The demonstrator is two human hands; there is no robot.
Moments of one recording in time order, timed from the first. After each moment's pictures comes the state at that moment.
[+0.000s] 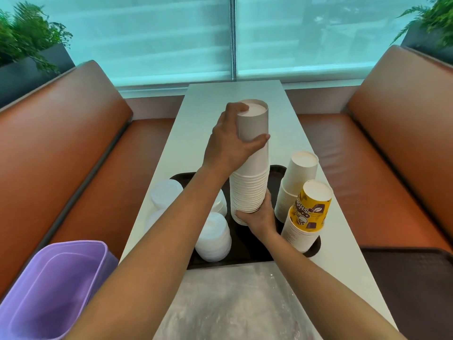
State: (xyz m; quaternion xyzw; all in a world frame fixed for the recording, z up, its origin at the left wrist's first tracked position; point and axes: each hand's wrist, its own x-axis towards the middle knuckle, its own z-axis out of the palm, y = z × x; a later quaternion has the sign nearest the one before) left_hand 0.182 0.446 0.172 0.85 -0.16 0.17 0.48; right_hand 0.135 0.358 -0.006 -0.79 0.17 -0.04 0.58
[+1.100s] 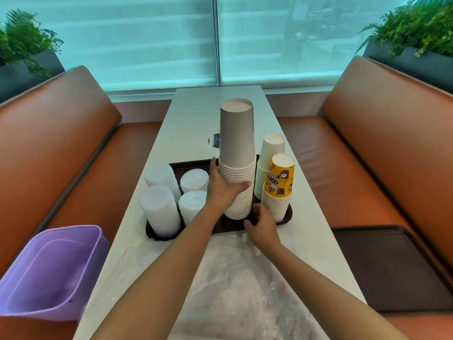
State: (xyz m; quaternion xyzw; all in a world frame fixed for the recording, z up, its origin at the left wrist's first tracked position) left_hand 0.094 0.437 0.070 0.83 0.00 -0.03 0.56; right_hand 0.023 0.336 -0.006 -0.85 0.18 -0.02 0.50
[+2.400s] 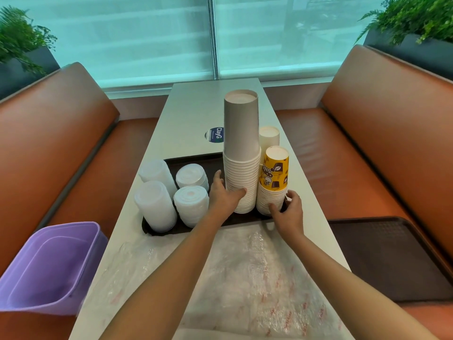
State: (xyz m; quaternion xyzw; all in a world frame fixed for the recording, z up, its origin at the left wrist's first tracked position) left_hand 0.074 0.422 0.051 0.83 0.04 -0.09 0.55; right_hand 0.018 0.271 -0.005 -0.79 0.26 -0.13 0.55
